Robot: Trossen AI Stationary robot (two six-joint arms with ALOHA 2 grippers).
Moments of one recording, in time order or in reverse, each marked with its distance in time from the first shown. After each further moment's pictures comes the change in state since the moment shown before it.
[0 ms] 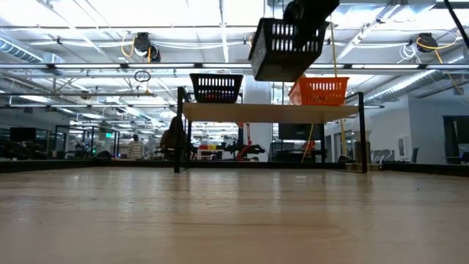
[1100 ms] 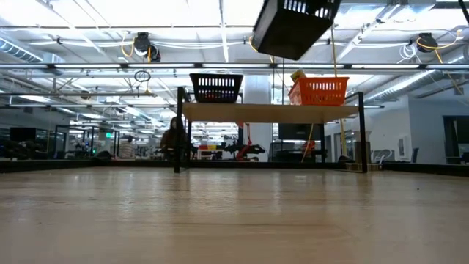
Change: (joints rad) left arm 0.007 0.000 0.000 0.000 0.001 0.014; right arm 0.085 -0.123 -0.030 0.034 0.007 0.025
